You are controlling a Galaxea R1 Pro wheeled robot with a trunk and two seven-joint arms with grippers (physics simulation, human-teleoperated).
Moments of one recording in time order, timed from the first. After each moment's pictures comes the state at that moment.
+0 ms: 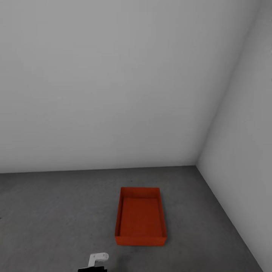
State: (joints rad) left arm -0.53 -0.09 0.02 0.00 0.06 0.06 0.15; right arm -0.34 0.08 1.09 -0.09 -1.00 -0.14 -0.23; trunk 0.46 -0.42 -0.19
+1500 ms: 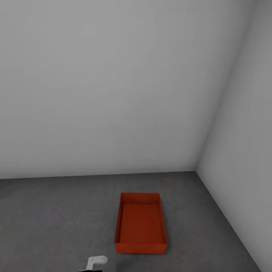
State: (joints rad) left arm -0.52 -0.09 0.02 0.00 0.06 0.07 0.15; right arm -0.33 0.08 1.08 -0.09 -1.00 -0.14 -0.19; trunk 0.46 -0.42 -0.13
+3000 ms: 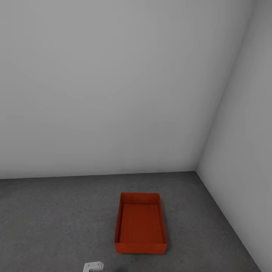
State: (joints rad) left arm -0.49 -0.05 0.02 0.00 0.06 0.08 0.07; right arm -0.28 0.07 1.08 -0.09 -1.00 -0.14 -0.17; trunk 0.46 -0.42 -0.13
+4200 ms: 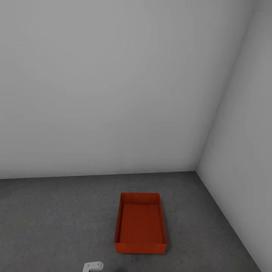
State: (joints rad) left arm -0.49 -0.05 0.02 0.00 0.05 0.08 0.07; right arm -0.28 0.06 1.08 -0.09 -0.99 -0.13 -0.18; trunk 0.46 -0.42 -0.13
